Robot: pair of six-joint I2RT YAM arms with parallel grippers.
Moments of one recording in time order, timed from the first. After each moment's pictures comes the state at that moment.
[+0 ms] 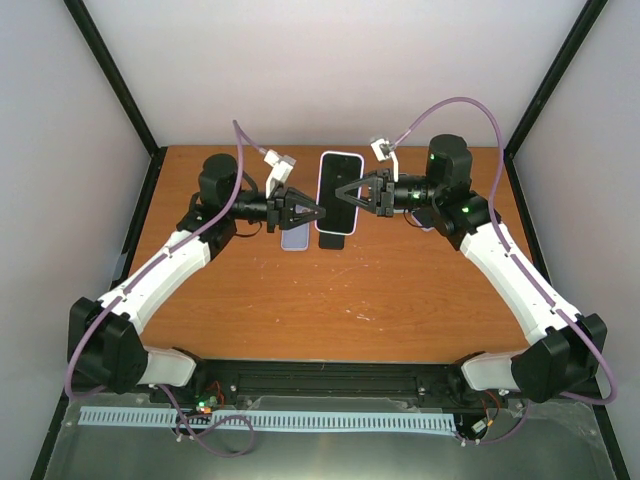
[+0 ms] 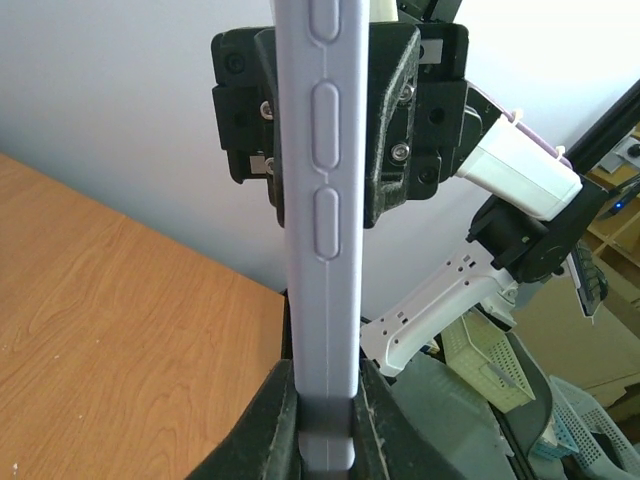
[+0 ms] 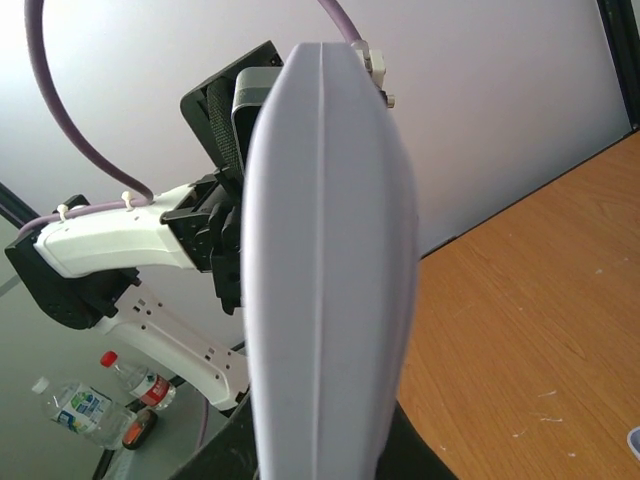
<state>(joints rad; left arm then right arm) -0.44 1.35 1.10 0.20 1.22 -0.52 0.41 1.33 1.30 -0.13 -1.10 0.43</state>
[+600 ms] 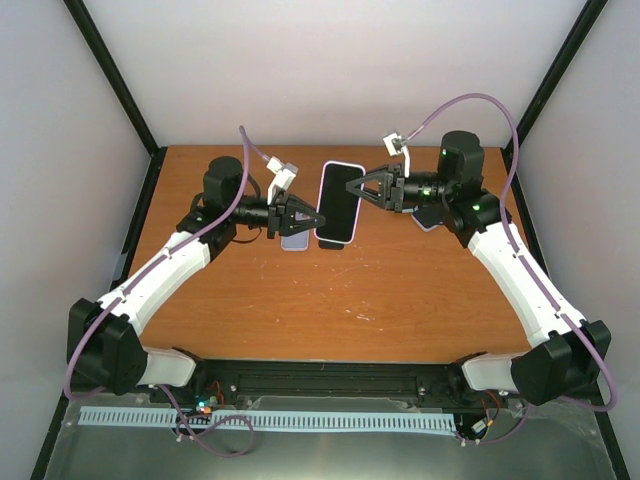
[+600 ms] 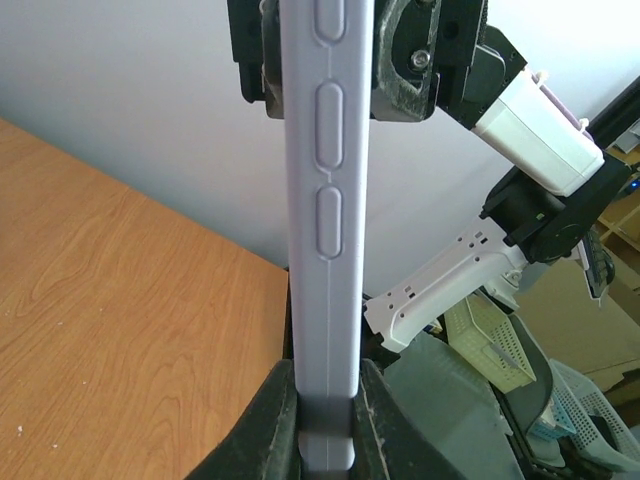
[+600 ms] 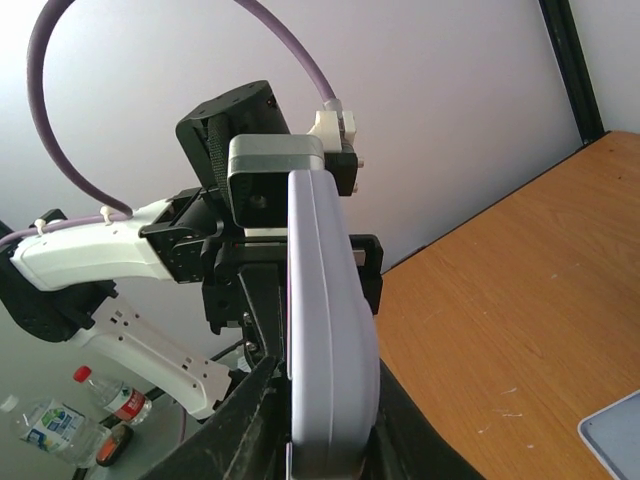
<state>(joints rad) -0.44 1.34 1.09 0.06 1.22 -0.42 0.35 1.32 1.32 -0.19 -1.10 0.39</state>
